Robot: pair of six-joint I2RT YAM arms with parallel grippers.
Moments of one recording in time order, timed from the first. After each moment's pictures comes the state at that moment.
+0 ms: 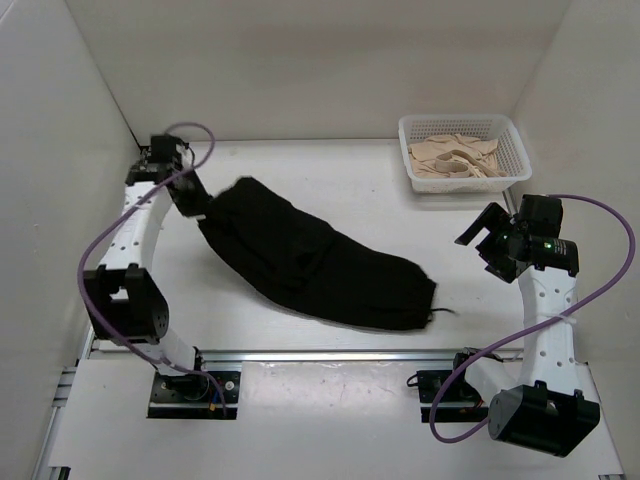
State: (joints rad) left arm 0.03 1.61 1.42 -0.89 0.14 -0.47; right arm -0.20 1.00 1.06 -0.98 -0.15 0.52
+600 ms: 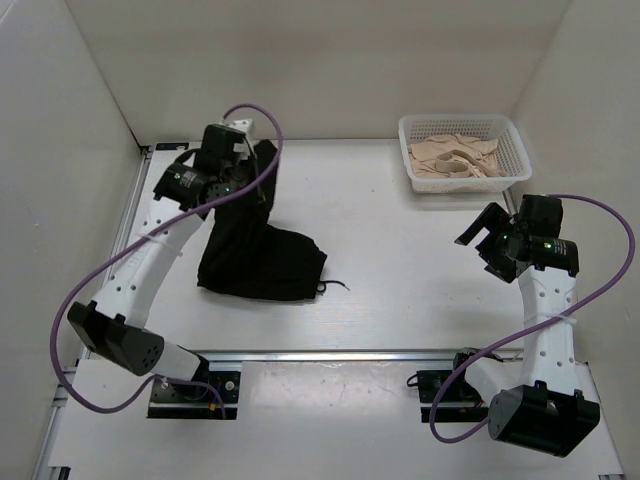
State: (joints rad) left arm -0.41 1.45 1.68 -0.96 -0.06 -0.38; right arm -0.20 1.00 1.06 -0.98 -0.16 0.52
